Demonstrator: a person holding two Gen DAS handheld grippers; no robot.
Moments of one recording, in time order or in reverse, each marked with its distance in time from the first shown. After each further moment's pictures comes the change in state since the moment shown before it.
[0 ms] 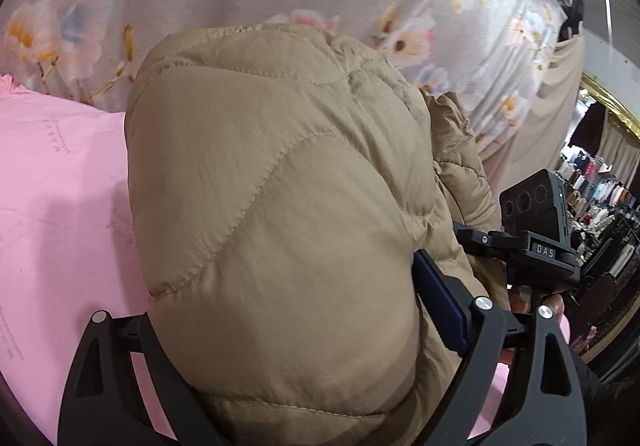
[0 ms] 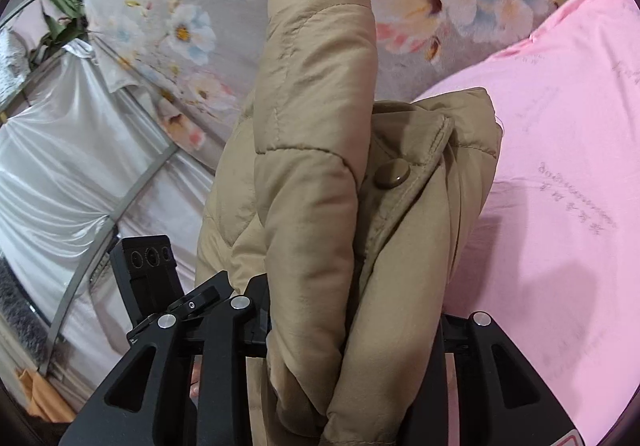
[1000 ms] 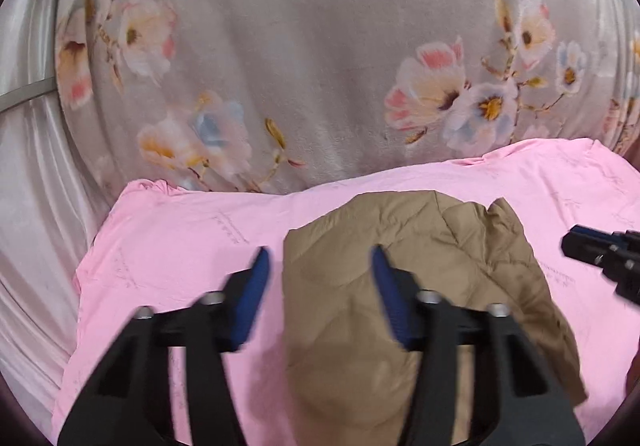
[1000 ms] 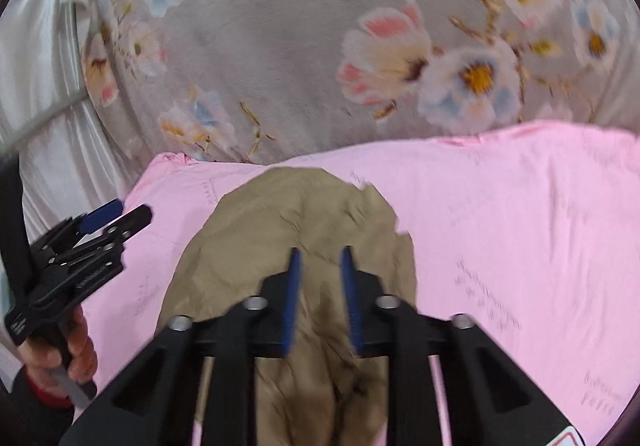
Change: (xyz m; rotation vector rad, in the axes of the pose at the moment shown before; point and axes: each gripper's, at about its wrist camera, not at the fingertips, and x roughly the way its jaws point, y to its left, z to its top) left arm 0.023 -0.028 0.061 0.192 -0.102 0.751; right arm 0.043 0.081 0.023 -0.365 -0.099 -0.529
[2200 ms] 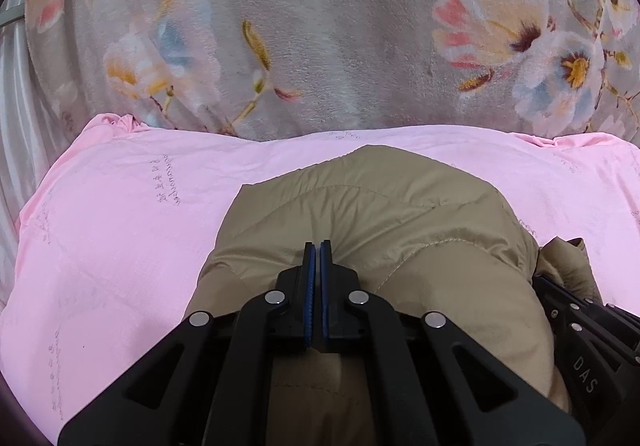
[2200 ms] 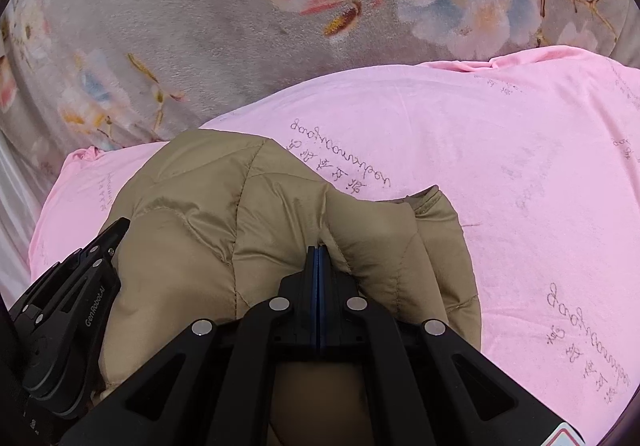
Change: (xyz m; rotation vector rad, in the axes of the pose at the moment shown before) left arm 0.181 -0.036 -0.029 -0.133 0.090 0.104; right arm 0.191 -0.054 -0.020 0.166 0.133 -0.115
